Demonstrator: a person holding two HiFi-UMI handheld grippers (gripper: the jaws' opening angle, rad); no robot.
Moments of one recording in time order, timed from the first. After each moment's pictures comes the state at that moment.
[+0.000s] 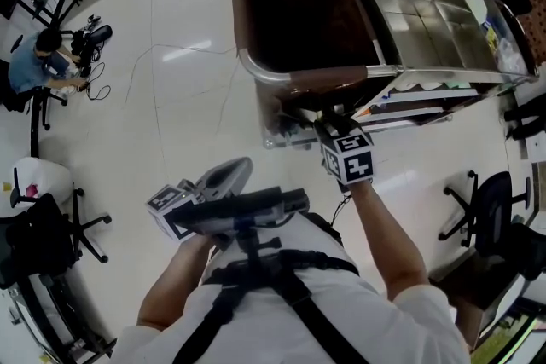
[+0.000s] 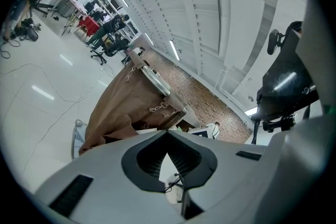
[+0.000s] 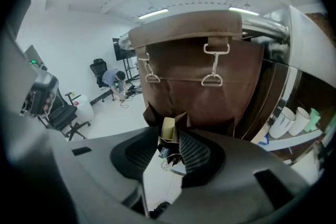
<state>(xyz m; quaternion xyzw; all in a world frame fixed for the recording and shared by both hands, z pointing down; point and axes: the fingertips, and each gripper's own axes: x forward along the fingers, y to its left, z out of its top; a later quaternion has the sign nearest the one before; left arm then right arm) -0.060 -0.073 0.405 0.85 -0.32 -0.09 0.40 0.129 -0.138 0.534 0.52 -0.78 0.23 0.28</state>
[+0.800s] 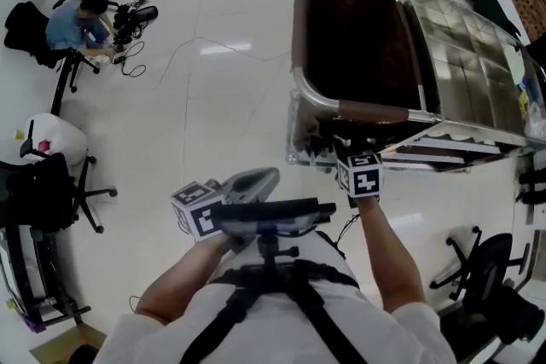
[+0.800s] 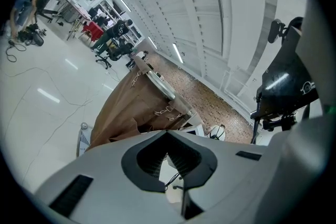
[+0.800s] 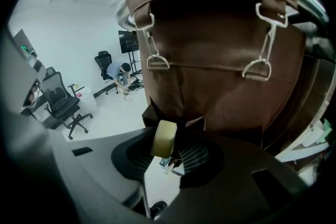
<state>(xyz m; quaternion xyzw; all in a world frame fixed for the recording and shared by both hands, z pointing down) -0.063 -0.077 0.411 0.85 -0.34 -0.09 0.40 0.107 -0.170 0.569 0.49 -0.78 0.22 0.32</state>
